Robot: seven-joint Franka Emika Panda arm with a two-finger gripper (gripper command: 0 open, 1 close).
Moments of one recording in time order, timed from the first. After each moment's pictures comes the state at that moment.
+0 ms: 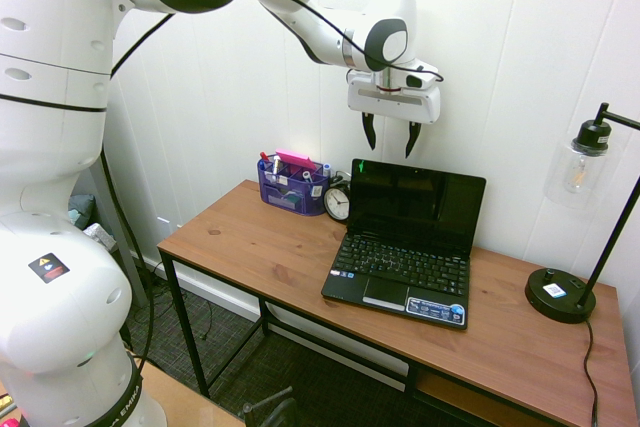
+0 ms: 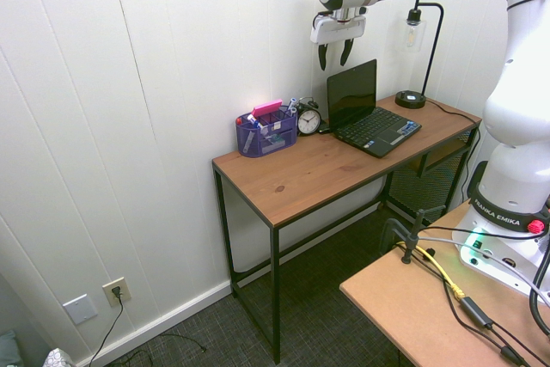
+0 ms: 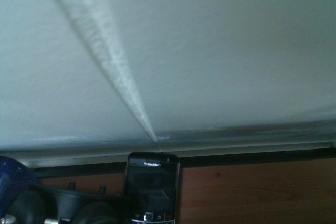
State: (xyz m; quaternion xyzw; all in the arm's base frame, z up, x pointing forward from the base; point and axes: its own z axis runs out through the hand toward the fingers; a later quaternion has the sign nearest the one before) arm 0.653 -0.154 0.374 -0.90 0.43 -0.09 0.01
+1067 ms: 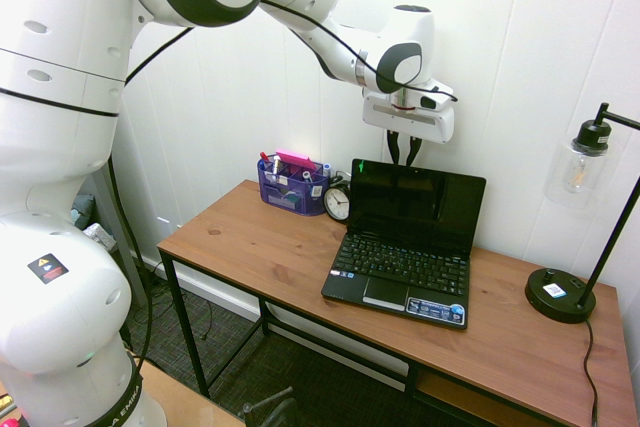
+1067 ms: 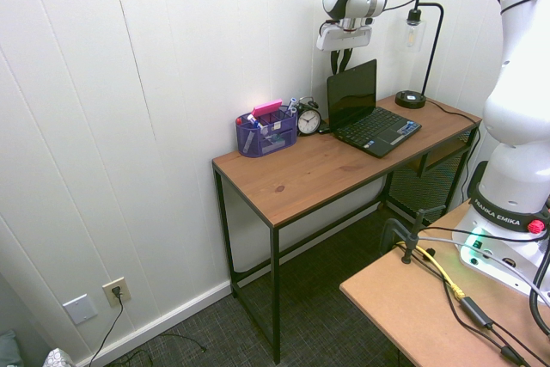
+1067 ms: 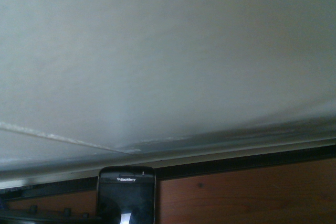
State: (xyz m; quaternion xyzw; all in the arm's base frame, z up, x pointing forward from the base) arm 0.653 -0.188 0.344 -0.88 0.46 -0.09 0.02
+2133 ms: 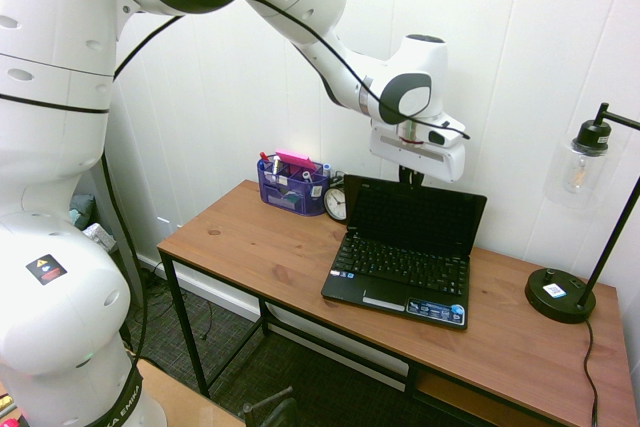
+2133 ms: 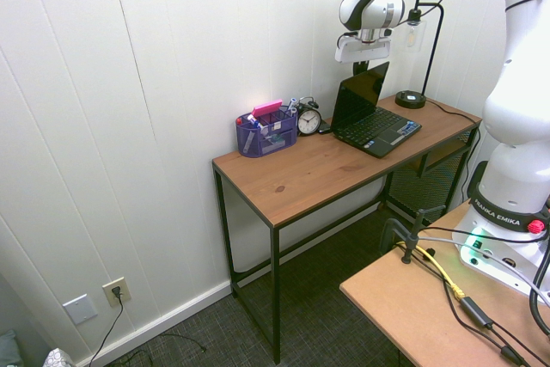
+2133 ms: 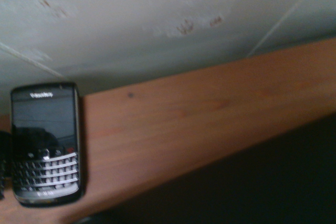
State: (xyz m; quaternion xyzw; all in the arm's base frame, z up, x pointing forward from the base) arm 0.575 -0.231 0.296 -0.86 0.51 -0.05 0.01
